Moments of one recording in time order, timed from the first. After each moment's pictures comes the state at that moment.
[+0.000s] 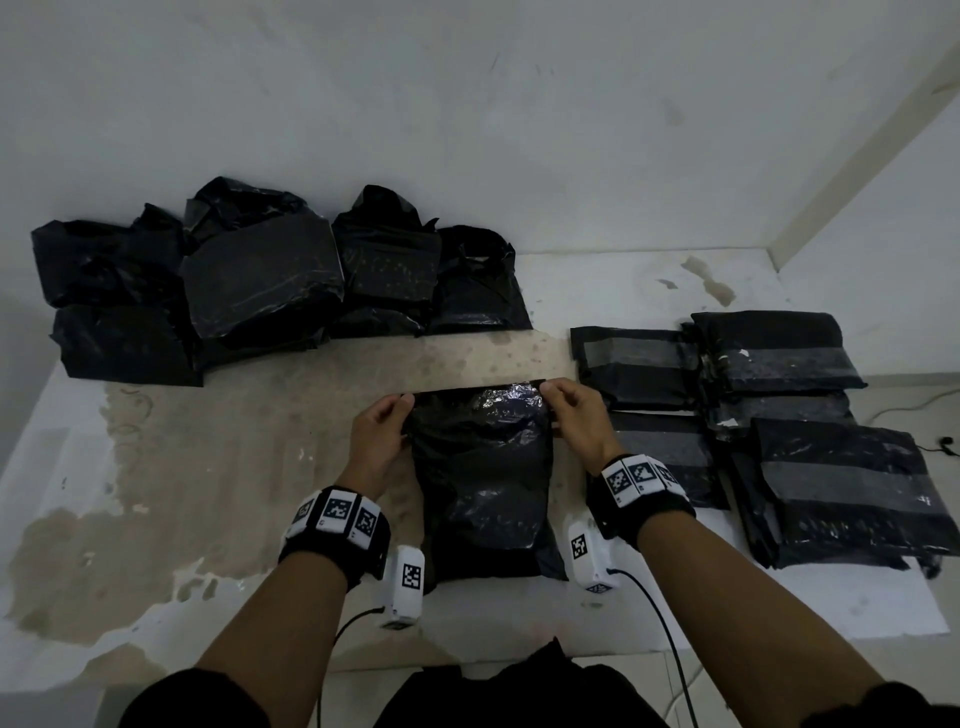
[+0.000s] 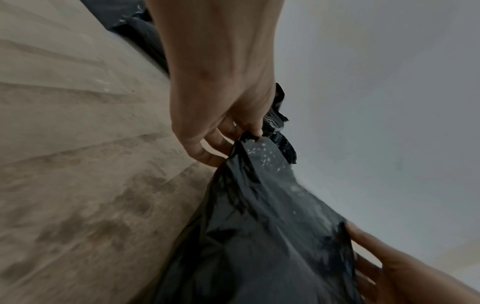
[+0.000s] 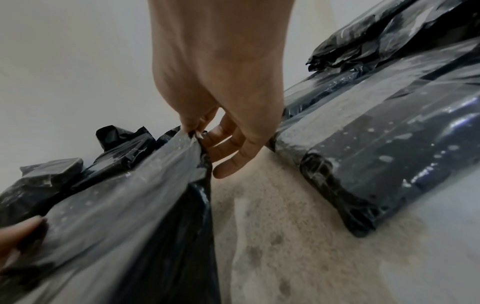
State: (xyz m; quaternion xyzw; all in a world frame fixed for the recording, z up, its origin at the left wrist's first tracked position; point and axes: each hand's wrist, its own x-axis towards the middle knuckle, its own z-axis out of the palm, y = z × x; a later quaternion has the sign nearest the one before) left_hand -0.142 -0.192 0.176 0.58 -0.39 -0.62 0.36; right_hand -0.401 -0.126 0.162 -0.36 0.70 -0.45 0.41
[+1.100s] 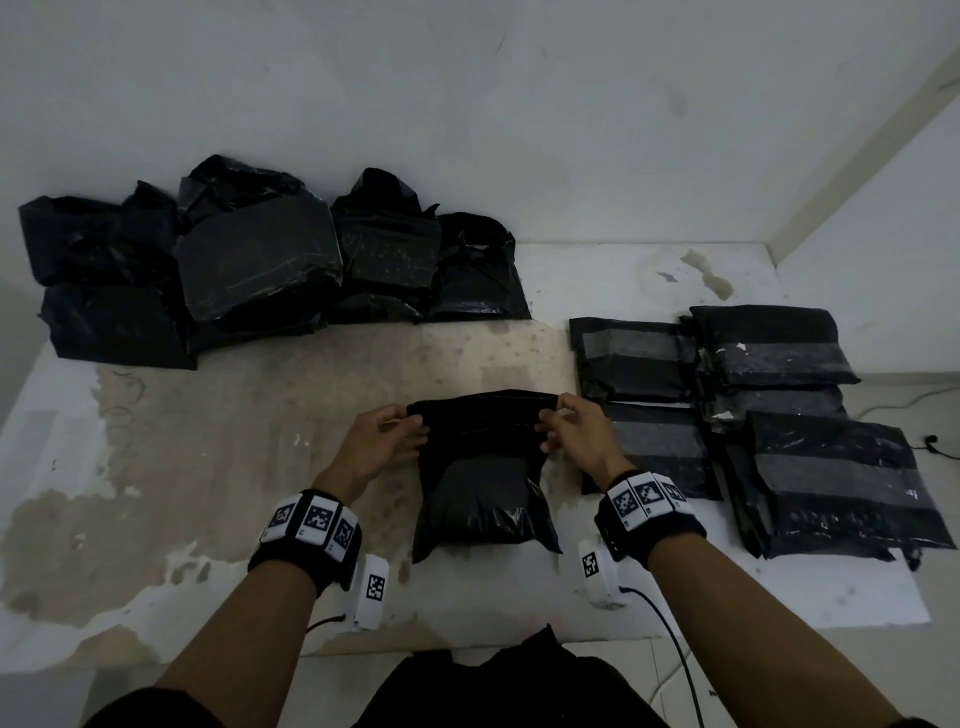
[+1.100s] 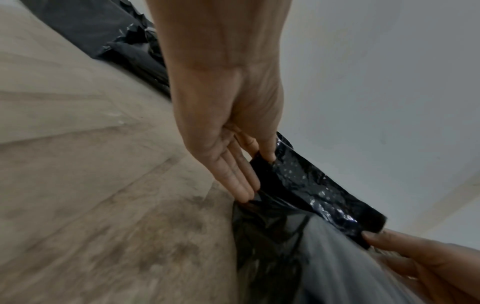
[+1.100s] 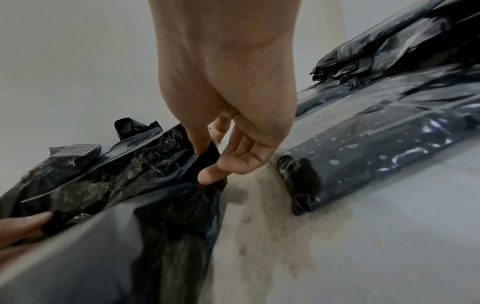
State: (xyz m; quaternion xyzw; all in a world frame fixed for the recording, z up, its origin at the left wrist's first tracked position) left_hand -0.120 -0.178 0.179 0.56 -0.46 -0.66 0.21; right_hand -0.392 -0.098 0.176 -0.28 0.73 -0.39 0.49
